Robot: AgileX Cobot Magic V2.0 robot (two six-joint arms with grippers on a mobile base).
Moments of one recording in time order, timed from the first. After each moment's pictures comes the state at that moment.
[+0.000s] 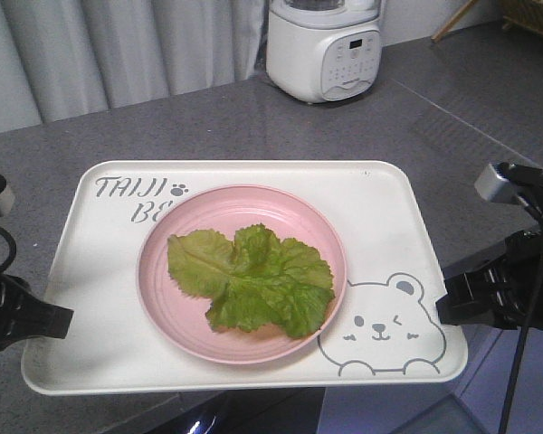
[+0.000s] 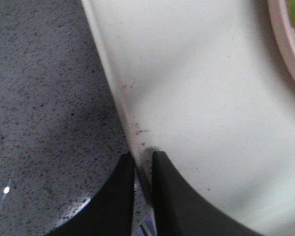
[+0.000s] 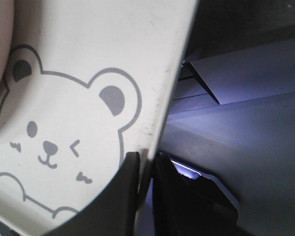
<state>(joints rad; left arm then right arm) -0.35 1.08 -0.94 -0.10 1.05 -0.12 0.04 1.21 -0.93 0.55 1.09 -0.40</state>
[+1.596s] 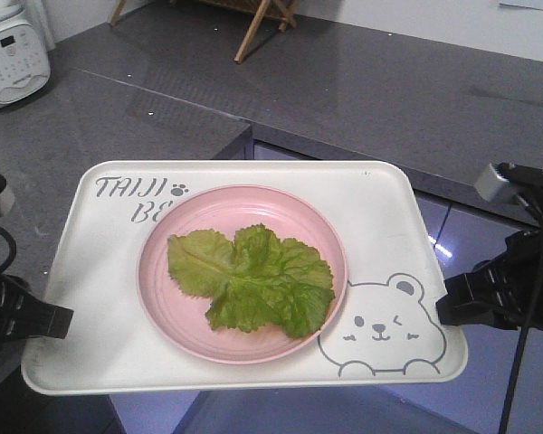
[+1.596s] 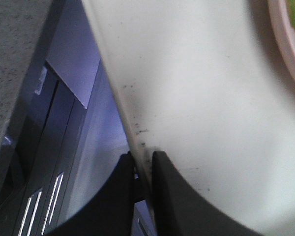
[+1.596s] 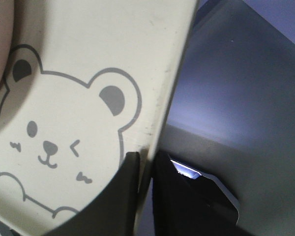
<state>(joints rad) -0.35 1.08 -0.94 -0.10 1.05 -0.12 0.04 1.21 -0.93 0.55 1.09 -0.40</state>
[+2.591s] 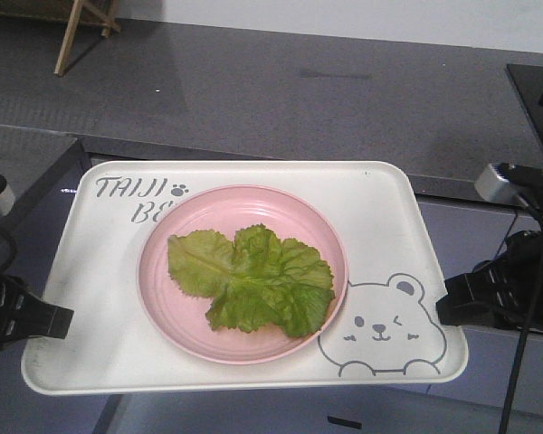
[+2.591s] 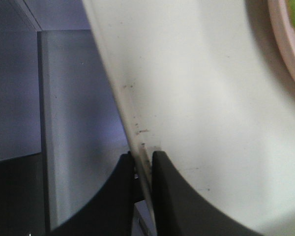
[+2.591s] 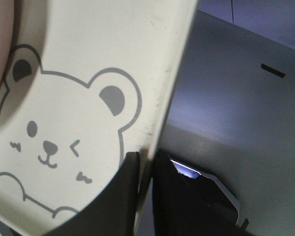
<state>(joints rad) -0.35 1.08 -0.94 -0.10 1.05 -0.12 0.04 1.21 -0.93 0.55 1.09 -0.40</state>
